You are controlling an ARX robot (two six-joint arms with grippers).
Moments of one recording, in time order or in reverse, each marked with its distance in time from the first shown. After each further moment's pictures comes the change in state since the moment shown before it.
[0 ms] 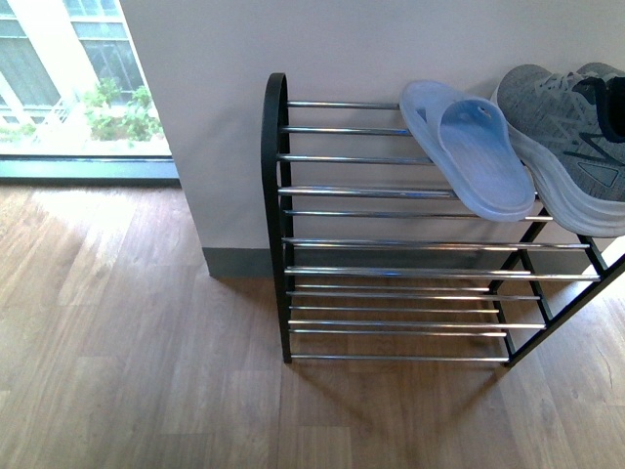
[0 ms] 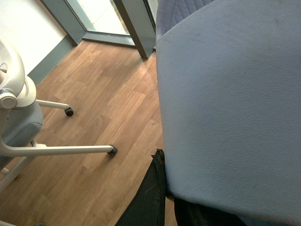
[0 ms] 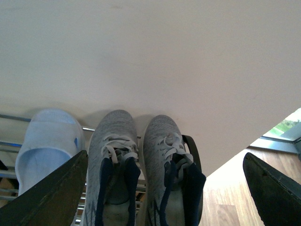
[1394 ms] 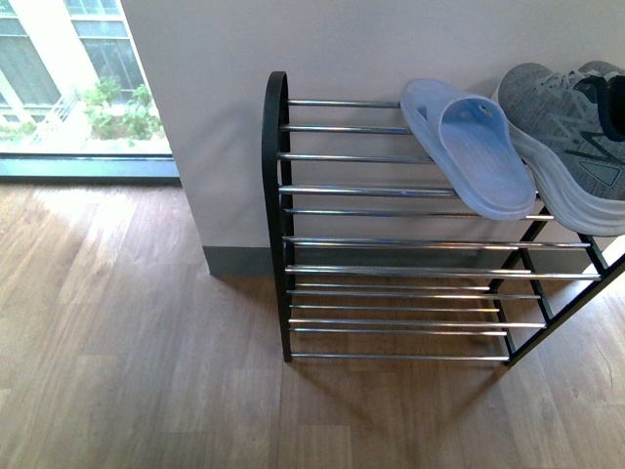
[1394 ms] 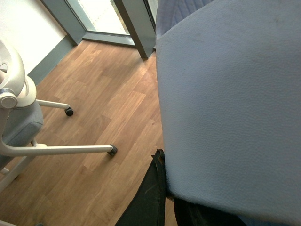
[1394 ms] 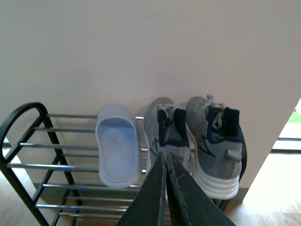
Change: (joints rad) left arm 0.000 0.000 0.000 0.000 0.000 0.000; right arm 0.030 -0.669 -0.789 0.351 -0.063 0.249
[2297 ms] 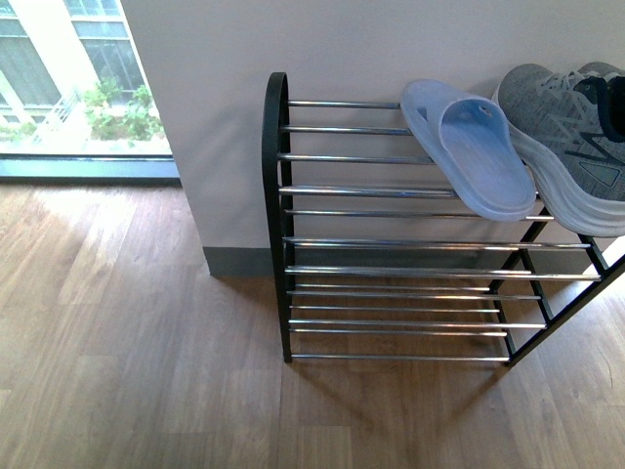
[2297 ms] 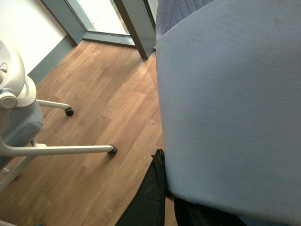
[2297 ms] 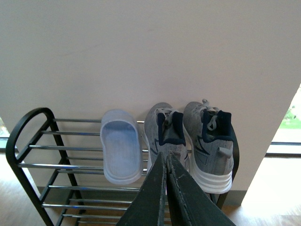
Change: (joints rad) left arm 0.000 0.000 0.000 0.000 0.000 0.000; right arm 0.000 -0.489 -0.001 -0.455 0.000 0.001
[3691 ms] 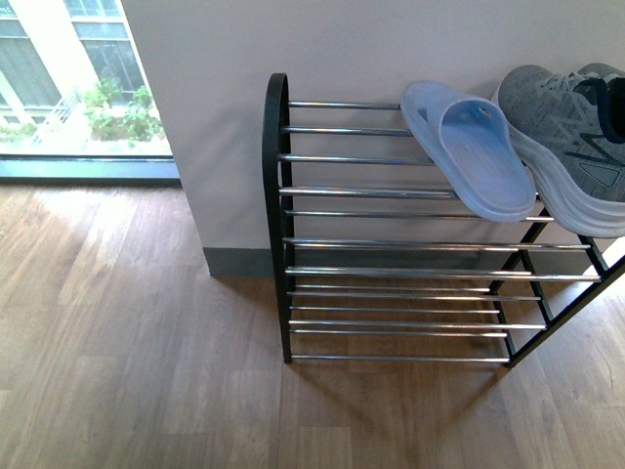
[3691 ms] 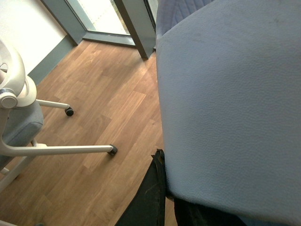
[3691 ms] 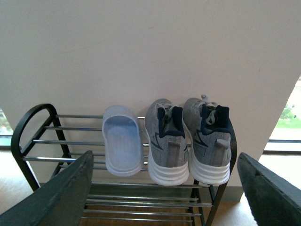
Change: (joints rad) left arm 0.000 0.000 0.000 0.000 0.000 0.000; right arm 0.000 -0.263 0.000 -0.267 0.000 0.000
